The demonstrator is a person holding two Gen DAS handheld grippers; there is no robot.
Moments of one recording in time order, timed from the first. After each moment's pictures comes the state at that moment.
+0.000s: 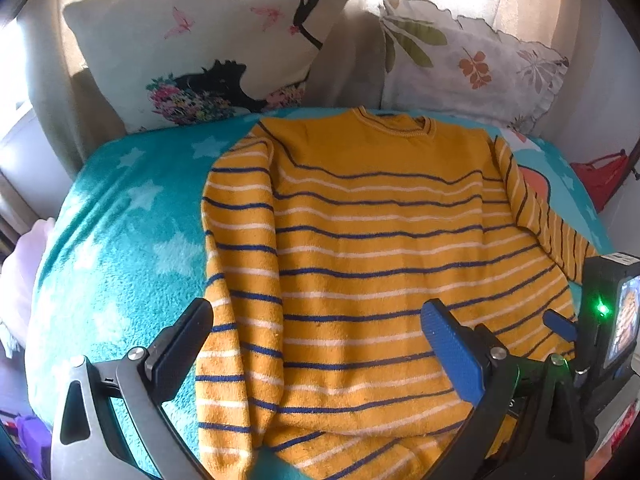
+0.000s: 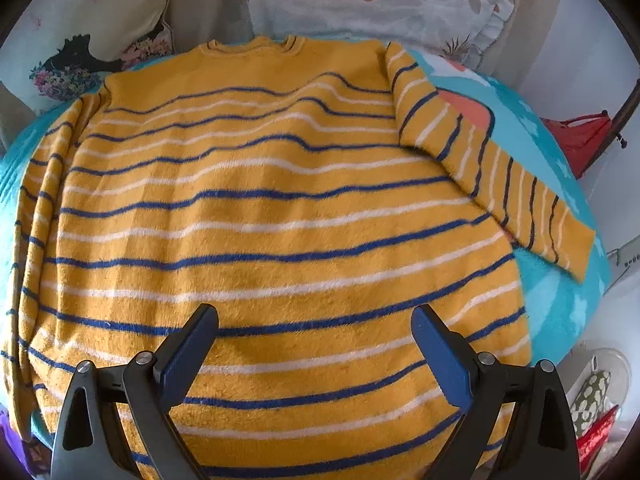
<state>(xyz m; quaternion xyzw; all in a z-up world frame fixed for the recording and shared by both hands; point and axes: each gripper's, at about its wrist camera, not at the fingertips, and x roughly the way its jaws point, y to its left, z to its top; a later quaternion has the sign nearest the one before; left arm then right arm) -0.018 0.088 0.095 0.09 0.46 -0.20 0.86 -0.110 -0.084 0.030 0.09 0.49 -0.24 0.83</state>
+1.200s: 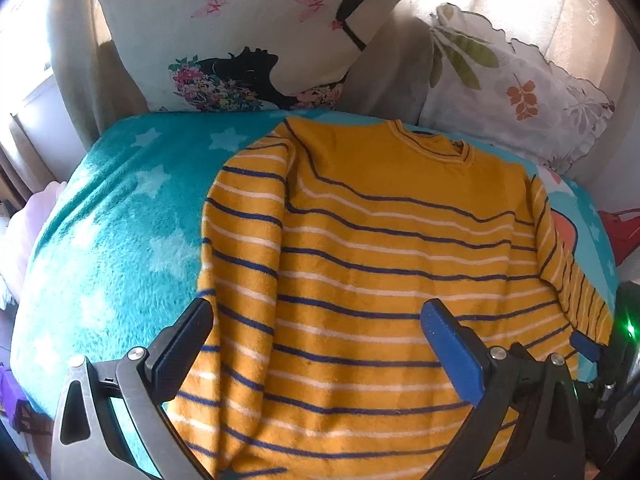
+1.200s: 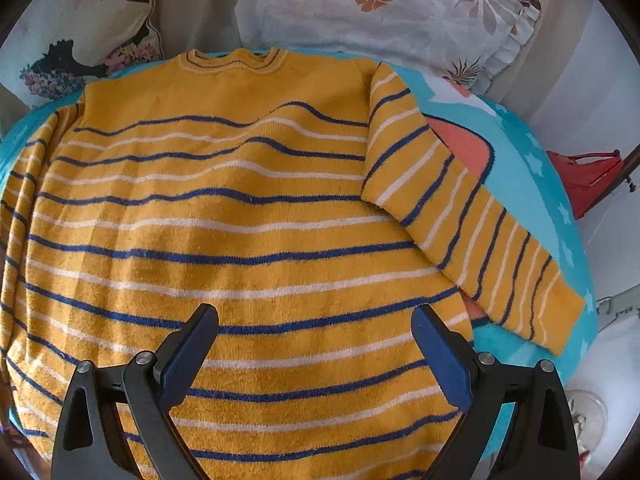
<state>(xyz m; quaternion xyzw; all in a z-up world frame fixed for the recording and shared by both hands) 0.017 0.076 0.080 0.03 0.48 -0.14 0.87 -0.086 -0.132 0.040 0.04 0.51 -0.23 0.83</state>
